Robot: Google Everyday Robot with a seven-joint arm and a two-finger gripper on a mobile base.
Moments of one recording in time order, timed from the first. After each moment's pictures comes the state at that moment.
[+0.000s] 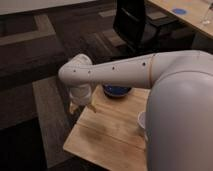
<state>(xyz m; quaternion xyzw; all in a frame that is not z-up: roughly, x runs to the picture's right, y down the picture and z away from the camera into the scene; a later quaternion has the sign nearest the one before) -0.105 0.100 0.703 -0.26 0.23 0.64 0.68</state>
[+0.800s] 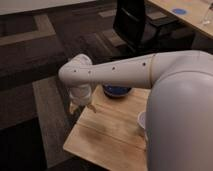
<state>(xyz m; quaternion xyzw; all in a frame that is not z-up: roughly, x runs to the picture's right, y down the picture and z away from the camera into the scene) -0.090 0.100 0.714 -0.29 0.22 0.68 0.64</state>
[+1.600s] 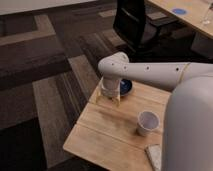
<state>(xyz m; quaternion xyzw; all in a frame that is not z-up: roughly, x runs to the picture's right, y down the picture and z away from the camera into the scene) 0.019 0.060 0.771 -0.25 0.22 0.71 0.61</state>
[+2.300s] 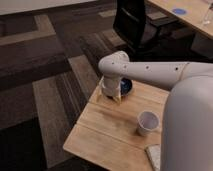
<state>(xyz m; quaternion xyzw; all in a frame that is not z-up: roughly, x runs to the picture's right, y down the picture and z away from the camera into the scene) 0.022 0.062 0.774 -0.25 0.22 0.71 0.62</state>
